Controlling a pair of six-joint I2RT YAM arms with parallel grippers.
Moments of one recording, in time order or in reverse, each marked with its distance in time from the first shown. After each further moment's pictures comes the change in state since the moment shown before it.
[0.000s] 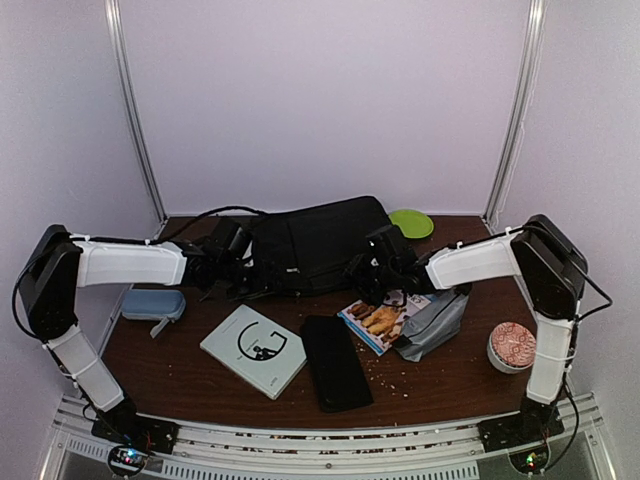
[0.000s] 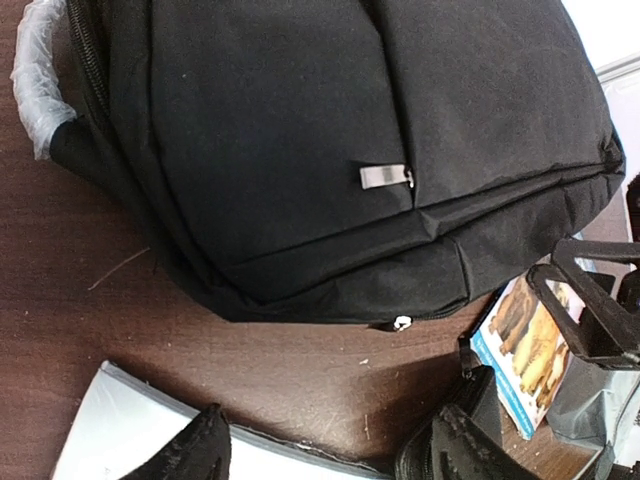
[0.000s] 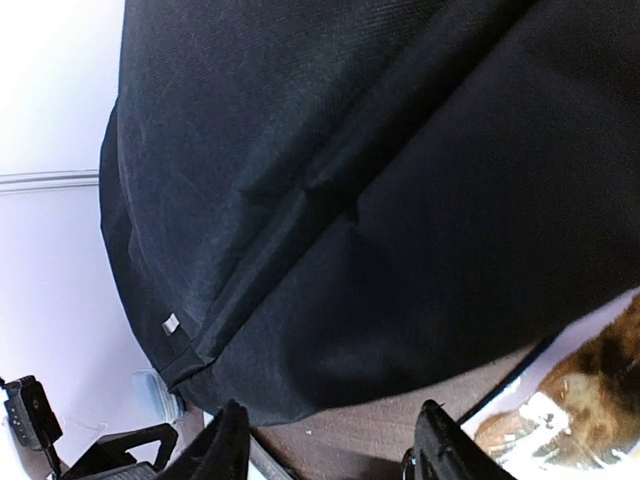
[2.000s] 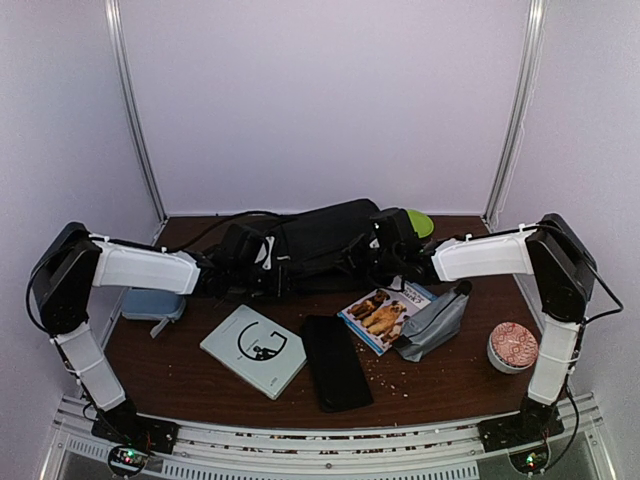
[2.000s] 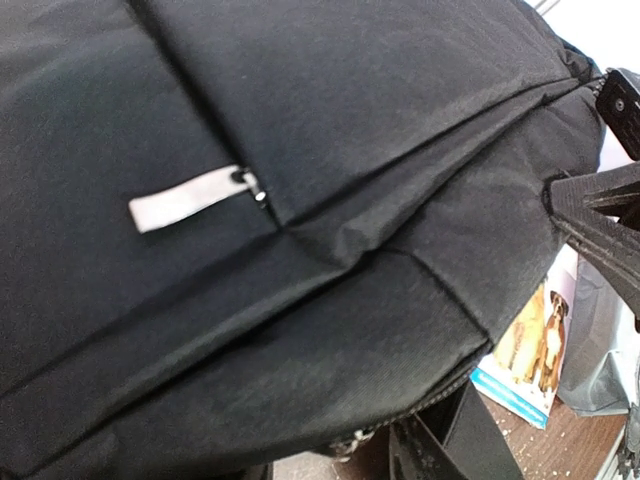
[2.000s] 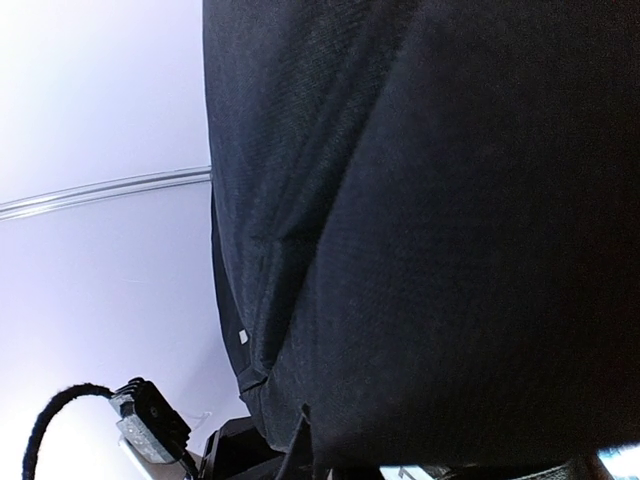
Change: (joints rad) left arm -0.044 0.074 -0.028 0.253 0.035 0.226; right arm 0.007 -0.052 0.043 0.074 -0.093 0.180
